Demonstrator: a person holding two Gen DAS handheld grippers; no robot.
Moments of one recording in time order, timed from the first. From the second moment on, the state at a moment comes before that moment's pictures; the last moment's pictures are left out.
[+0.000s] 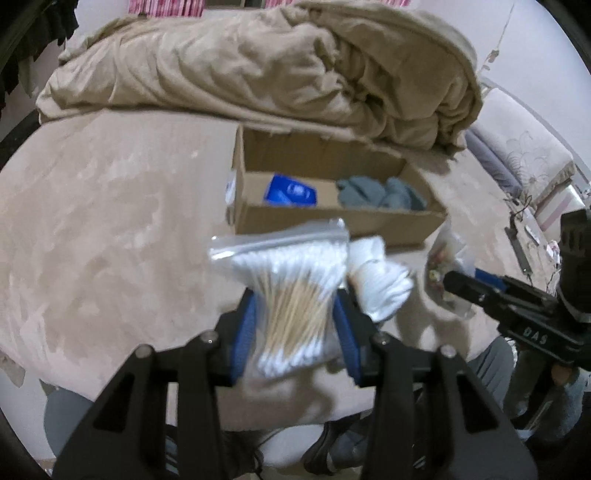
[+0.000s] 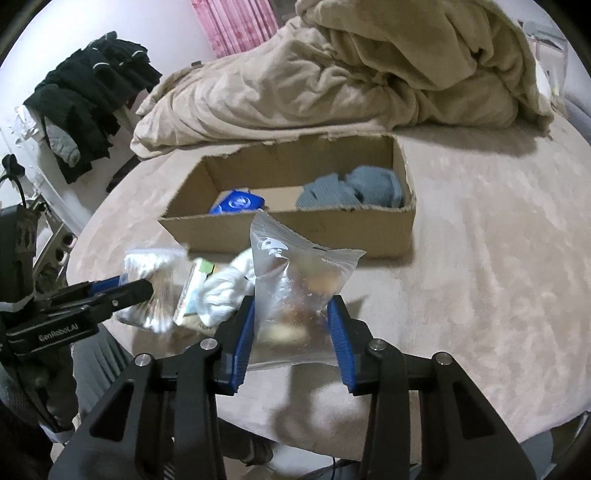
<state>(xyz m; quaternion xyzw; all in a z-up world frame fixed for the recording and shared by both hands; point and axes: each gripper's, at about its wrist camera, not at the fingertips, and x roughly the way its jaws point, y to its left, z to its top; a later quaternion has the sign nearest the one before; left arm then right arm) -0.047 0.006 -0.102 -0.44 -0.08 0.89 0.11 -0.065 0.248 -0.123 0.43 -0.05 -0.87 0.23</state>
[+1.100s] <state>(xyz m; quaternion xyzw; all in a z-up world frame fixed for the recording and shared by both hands) -0.072 -0.002 -0.153 -0.50 -0.10 0.86 0.09 -0.085 0.239 -0.086 0.39 -0.05 -0.89 0.24</state>
